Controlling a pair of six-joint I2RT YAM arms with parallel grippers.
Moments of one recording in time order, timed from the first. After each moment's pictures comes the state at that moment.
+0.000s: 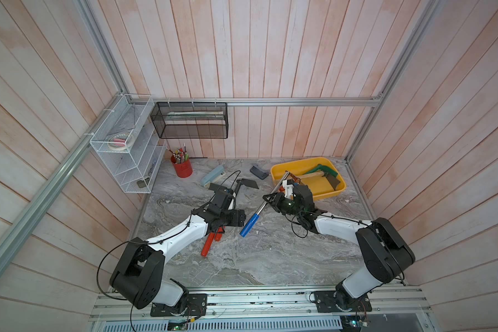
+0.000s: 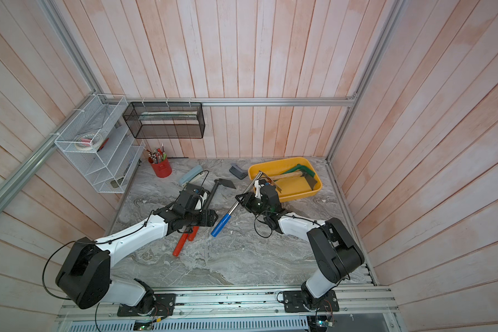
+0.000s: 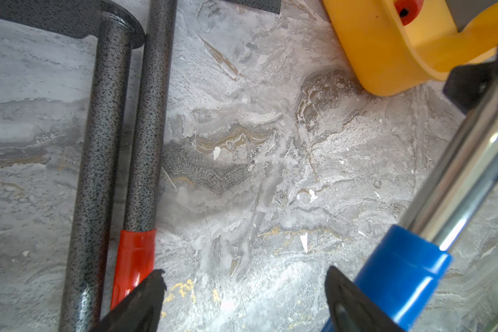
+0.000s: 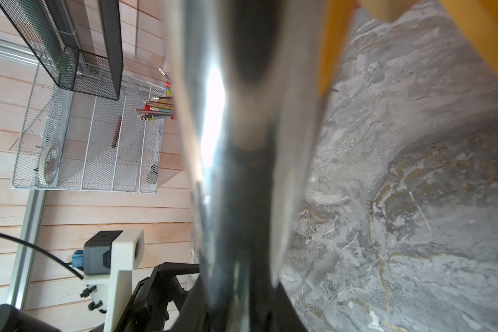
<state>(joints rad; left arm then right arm) -0.54 1.45 0.90 -0.35 0.10 -0.39 0.52 1.59 0.78 0.44 -0.38 1.09</state>
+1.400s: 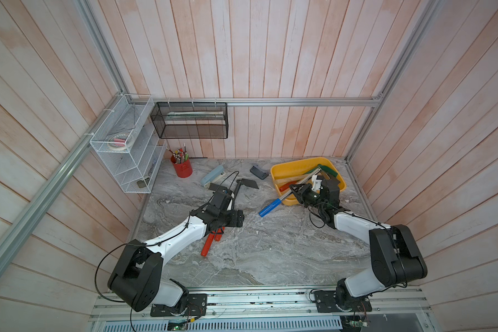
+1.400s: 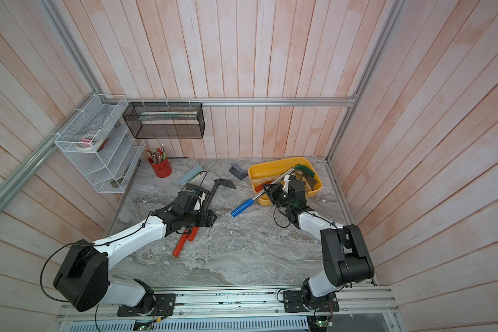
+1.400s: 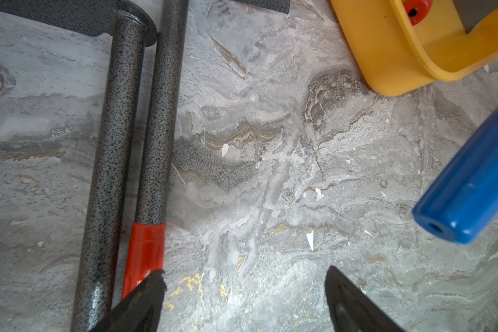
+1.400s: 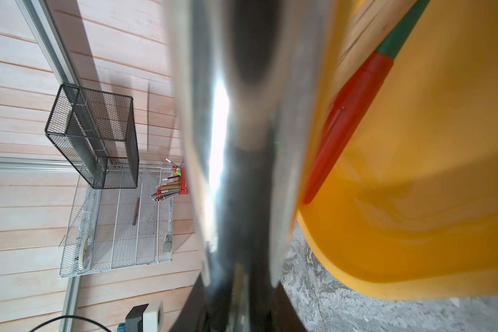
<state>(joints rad) -0.54 1.43 0.88 -0.36 0.09 -0.39 0.20 1.53 0.75 0.44 -0.48 1.18</state>
